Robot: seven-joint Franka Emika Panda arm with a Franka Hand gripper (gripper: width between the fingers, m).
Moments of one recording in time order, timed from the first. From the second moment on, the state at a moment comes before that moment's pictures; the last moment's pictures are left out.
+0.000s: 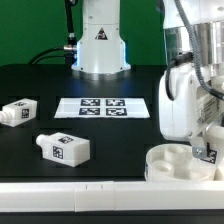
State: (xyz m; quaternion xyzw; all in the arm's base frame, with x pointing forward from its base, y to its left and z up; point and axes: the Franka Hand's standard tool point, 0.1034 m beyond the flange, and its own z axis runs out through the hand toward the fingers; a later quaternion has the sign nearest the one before) arm 0.635 0.117 0.058 -0.43 0.89 0.01 0.12
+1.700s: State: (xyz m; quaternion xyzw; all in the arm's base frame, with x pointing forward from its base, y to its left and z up) arm 0.644 0.107 0.108 -0.71 0.68 -0.04 0.17
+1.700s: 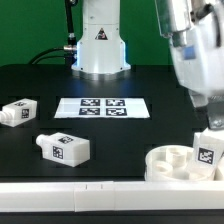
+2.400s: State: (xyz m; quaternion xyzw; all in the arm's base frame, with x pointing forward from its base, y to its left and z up) arm 0.644 0.120 0.104 -0.96 0.26 -0.04 0.09
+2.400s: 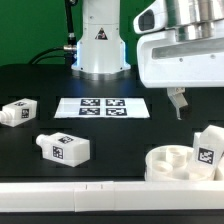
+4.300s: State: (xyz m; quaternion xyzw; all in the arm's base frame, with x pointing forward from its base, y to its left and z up) arm 0.642 0.112 0.069 -0.97 -0.25 -0.01 -0.01
